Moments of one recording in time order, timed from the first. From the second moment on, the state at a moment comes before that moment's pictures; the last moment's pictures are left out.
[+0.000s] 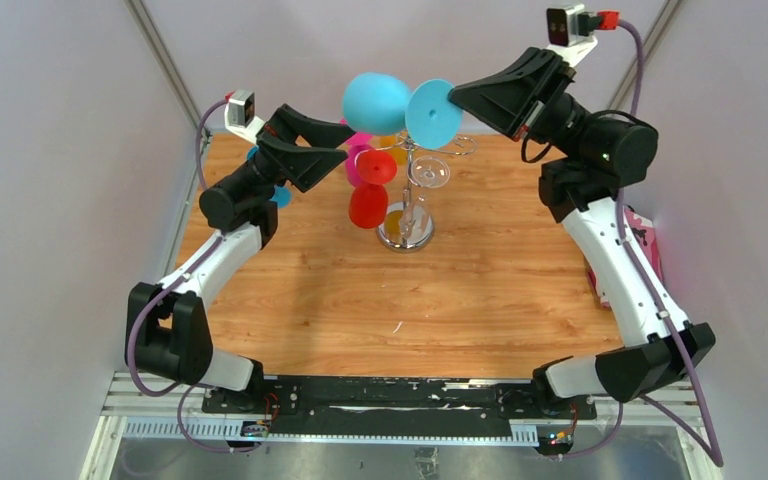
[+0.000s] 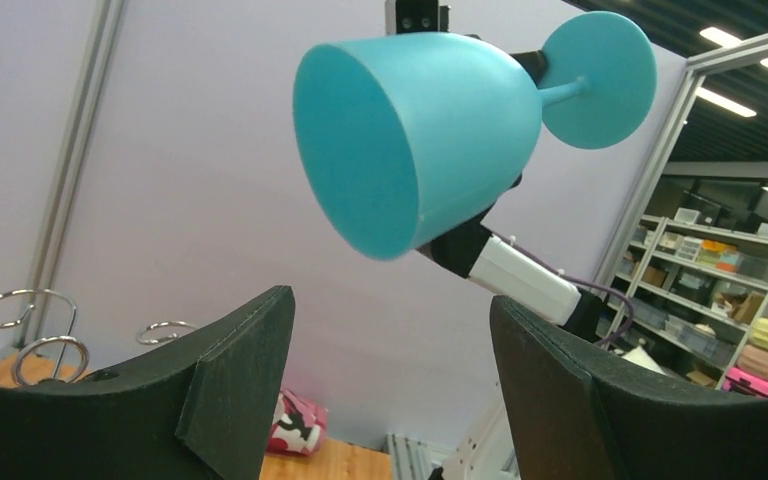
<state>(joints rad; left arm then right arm) -0.24 1.42 1.02 1.51 0.80 -1.38 0.34 1.35 1.59 0.85 -0.84 1.50</state>
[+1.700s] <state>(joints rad) -0.24 1.02 2.00 -0.74 -0.53 -0.35 0.20 1.26 1.27 0.73 -0.88 1.36</state>
